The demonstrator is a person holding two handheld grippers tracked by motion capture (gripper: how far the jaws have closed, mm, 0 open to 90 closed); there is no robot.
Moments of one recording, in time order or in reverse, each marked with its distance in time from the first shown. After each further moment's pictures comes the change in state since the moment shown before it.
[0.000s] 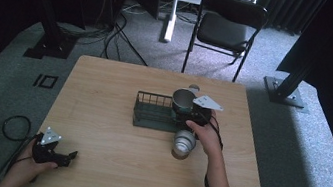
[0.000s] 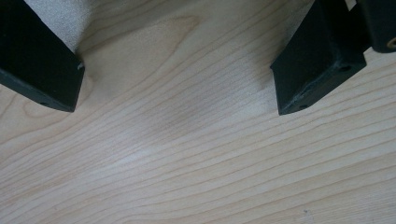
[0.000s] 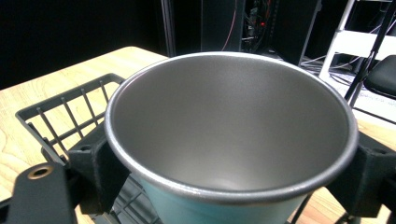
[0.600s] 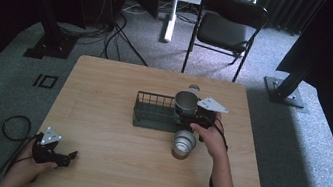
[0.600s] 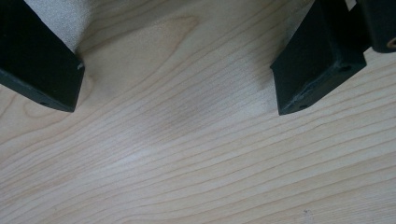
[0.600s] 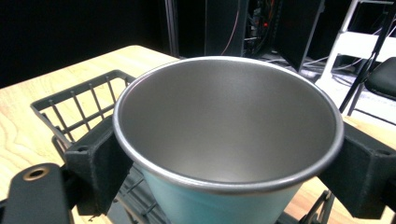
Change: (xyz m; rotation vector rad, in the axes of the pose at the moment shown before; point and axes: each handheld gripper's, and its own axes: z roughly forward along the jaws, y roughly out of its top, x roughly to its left) left arm 0.000 0.000 0.000 0.001 0.000 0.001; right arm -0.005 0.000 -0.016 0.002 0.018 -0.010
